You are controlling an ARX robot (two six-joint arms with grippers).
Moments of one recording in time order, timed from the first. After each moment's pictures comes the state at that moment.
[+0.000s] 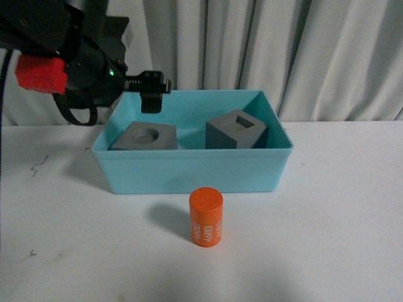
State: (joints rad) left arm -0.23 2.04 1.37 0.02 -0.17 -0.10; right arm 0.00 0.00 0.01 0.00 0.00 0.00
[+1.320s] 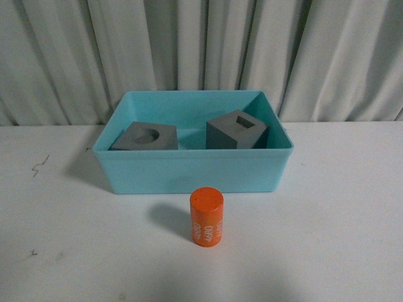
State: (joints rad) left arm 0.00 0.66 0.07 0.58 0.00 -0.02; right arm 0.00 0.00 0.01 0.00 0.00 0.00
